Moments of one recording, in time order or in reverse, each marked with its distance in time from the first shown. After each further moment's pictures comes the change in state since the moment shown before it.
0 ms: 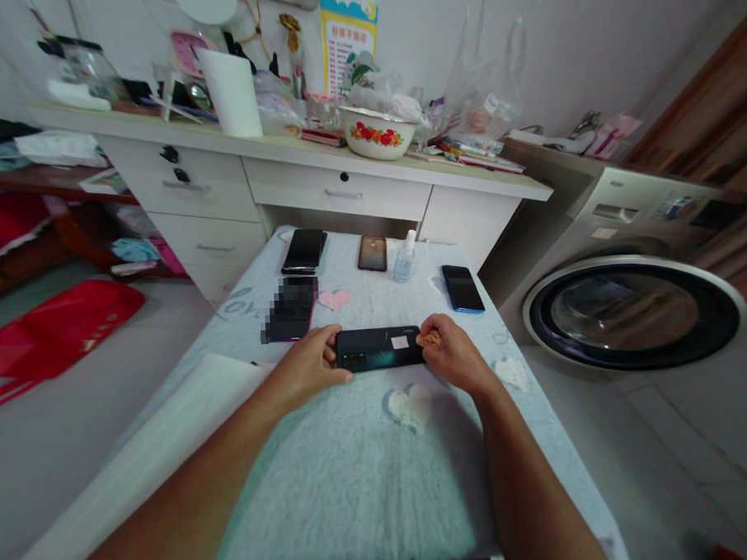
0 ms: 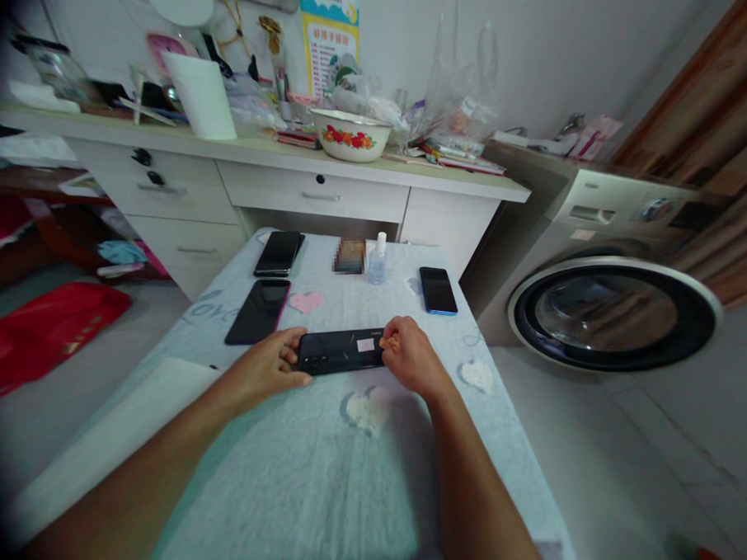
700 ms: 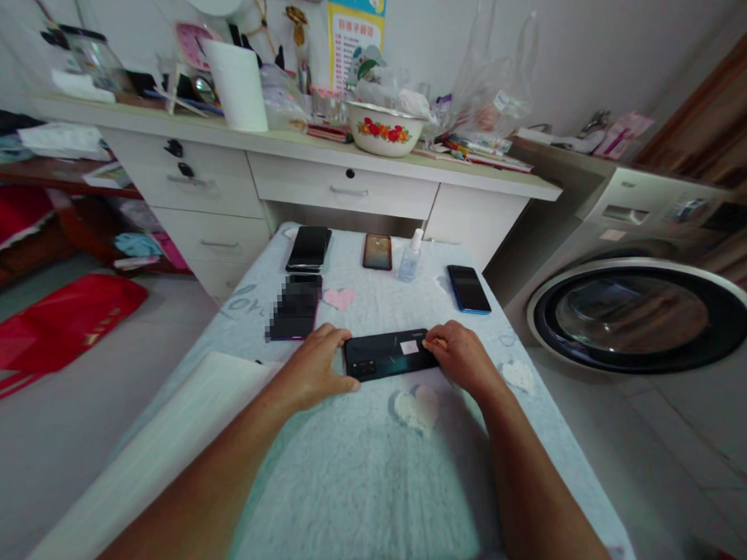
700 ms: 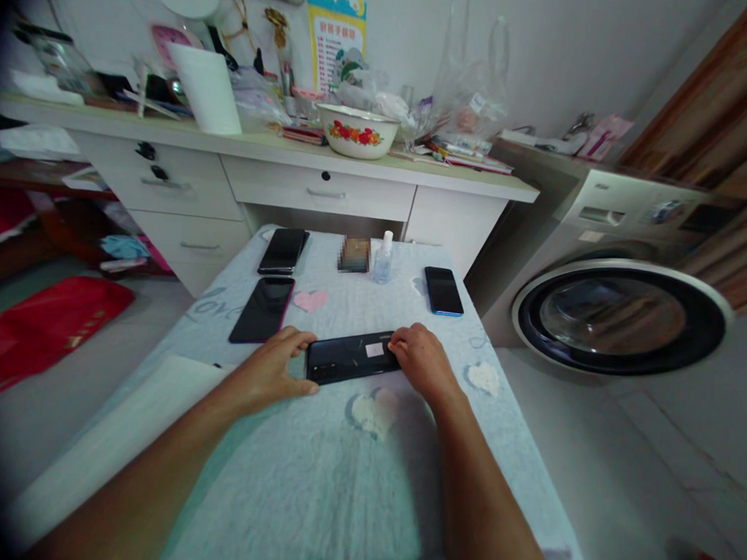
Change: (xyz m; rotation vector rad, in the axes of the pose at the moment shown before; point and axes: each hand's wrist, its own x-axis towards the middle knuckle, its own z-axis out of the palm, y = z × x) left_hand 0.002 -0.001 -0.005 0.358 -0.104 0.182; right_hand 0.005 0.011 0.004 -0.223 -0.067 0.008
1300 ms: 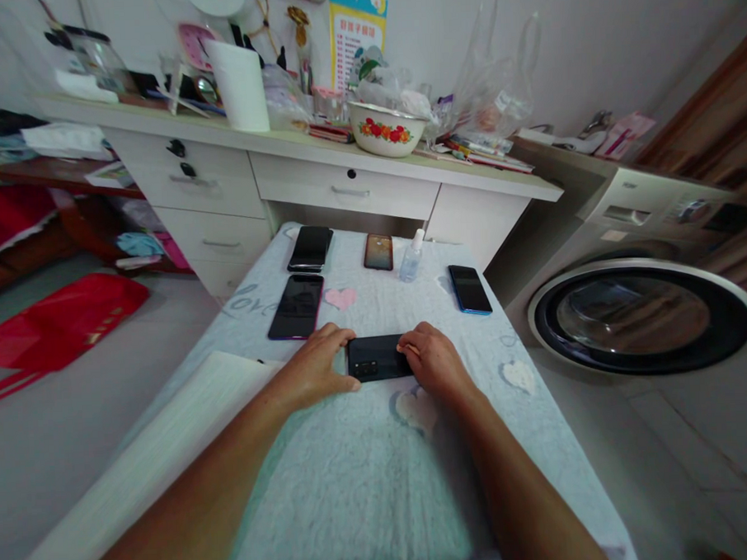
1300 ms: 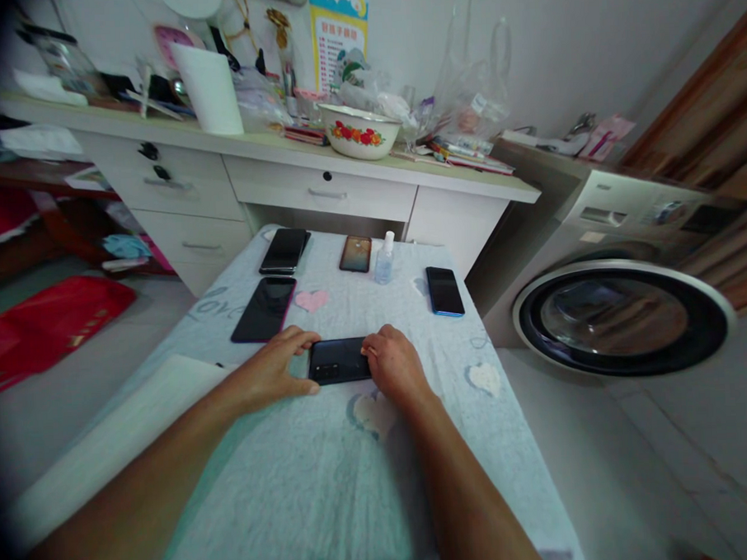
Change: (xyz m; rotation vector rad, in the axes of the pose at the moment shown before) left_hand 0.000 0.006 -0.005 -0.023 -0.031 0.013; right_hand 0.001 -0.040 0.020 -0.033 -0.031 -0.148
